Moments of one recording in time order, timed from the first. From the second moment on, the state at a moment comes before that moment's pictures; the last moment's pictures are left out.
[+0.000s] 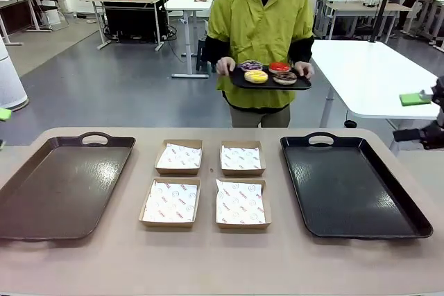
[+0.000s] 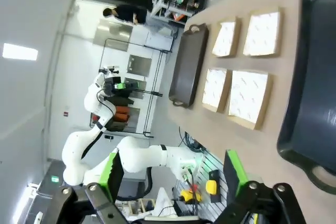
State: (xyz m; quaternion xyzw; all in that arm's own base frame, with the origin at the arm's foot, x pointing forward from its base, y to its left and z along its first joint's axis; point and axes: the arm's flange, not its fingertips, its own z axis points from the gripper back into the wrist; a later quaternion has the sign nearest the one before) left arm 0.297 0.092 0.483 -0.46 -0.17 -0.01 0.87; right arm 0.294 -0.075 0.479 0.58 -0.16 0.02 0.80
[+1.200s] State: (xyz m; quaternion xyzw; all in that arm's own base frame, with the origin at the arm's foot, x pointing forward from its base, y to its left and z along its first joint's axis) left arm 0.257 0.175 0.438 -0.58 -0.14 0.03 0.80; right arm 0.271 -0.134 0.420 0.57 -0.15 -0.01 0.81
